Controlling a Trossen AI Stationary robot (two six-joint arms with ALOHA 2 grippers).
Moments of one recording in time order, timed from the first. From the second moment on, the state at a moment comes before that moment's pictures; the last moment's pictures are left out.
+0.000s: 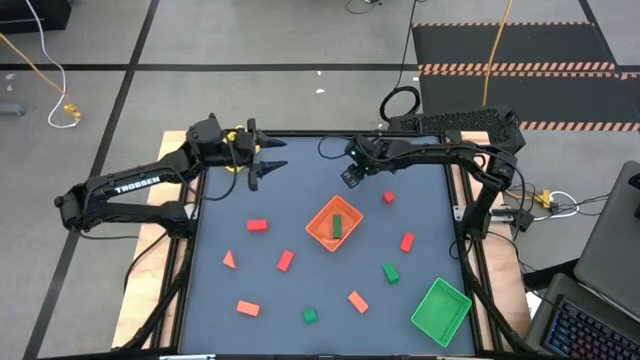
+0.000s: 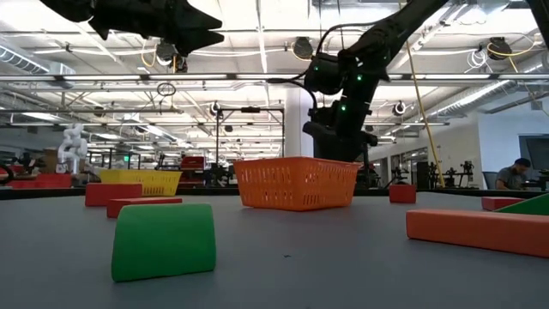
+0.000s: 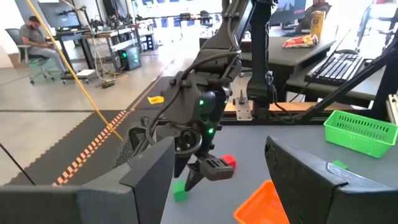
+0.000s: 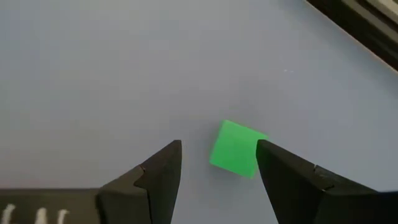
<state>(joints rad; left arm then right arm) 0.51 1.01 0.74 0.17 0.43 0.13 -0.44 1.76 1.12 -0.47 0.20 0.38</state>
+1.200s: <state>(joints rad) 0.51 1.01 0.74 0.11 0.43 0.12 -0.46 1.76 1.07 -0.46 0.23 0.46</state>
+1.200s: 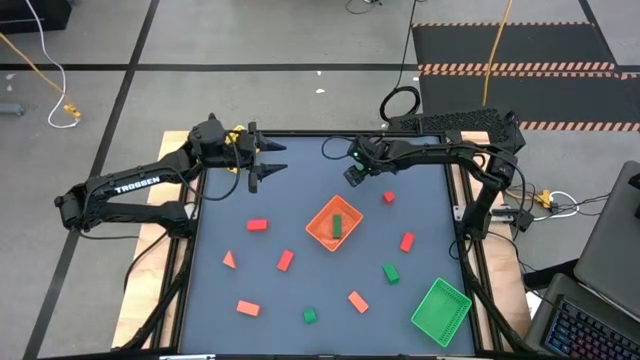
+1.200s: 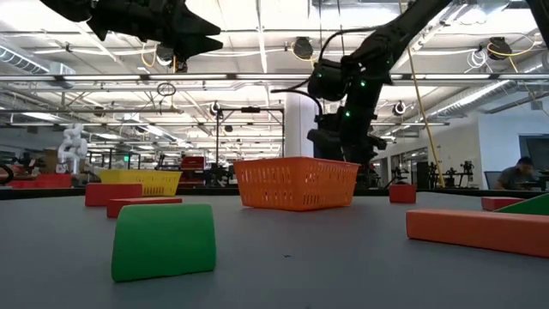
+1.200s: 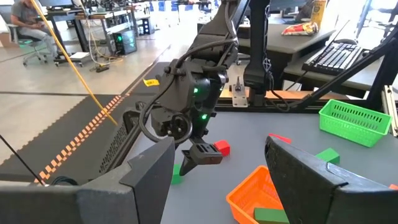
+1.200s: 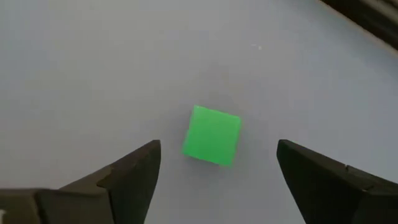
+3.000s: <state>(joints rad) 0.51 1.01 0.74 0.12 0.42 0.15 -0.22 1.46 0.89 -0.09 0.15 0.37</state>
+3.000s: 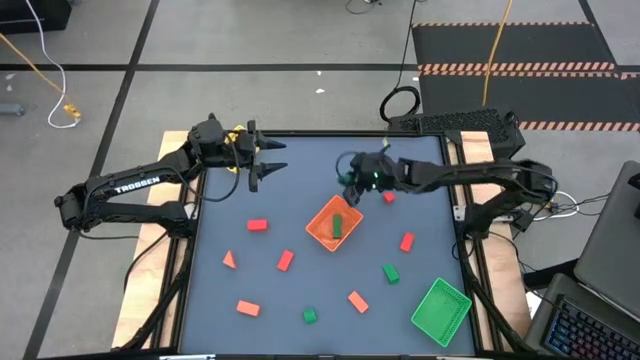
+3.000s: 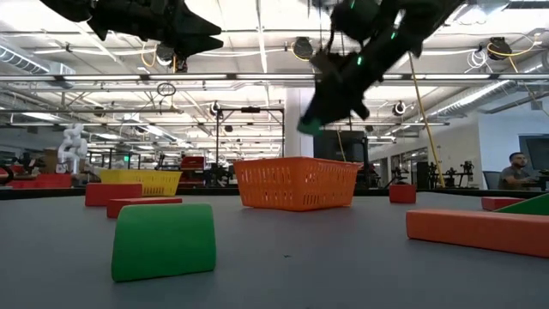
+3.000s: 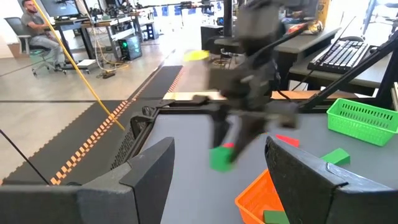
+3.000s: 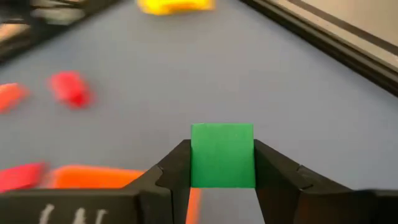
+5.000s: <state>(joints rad) 0.51 1.01 0.74 0.11 0.42 0.13 -0.09 1.52 0.84 -0.82 0.50 0.74</state>
